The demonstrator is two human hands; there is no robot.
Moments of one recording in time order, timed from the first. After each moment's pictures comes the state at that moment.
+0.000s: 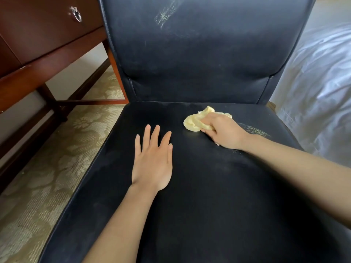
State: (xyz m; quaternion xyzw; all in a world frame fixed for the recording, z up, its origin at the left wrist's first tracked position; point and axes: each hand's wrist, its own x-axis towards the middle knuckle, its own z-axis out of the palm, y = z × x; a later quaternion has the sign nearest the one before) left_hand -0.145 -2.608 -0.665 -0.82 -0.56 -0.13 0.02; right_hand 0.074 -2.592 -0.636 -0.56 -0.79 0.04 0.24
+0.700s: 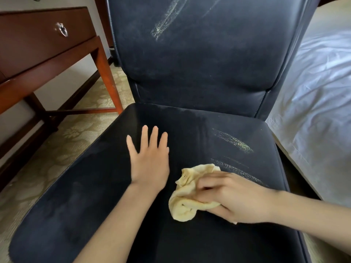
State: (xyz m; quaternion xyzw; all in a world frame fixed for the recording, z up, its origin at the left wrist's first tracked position) left_hand -0.103 -2.636 -0.640 -0.82 -0.56 -0.05 0.11; right_hand 0.081 -2.737 -0.634 -0.37 -0.91 0.07 0.14
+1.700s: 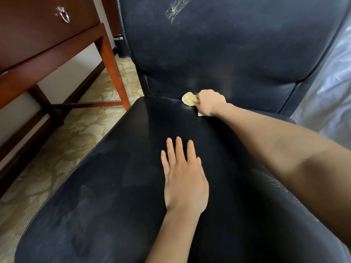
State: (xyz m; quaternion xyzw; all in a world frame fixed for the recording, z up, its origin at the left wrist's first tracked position) left_hand -0.075 -2.661 -0.669 -0.80 -0.57 -0.18 -0.04; right_hand 0.095 -2.479 -0.632 -0.77 -0.63 0.04 0.10
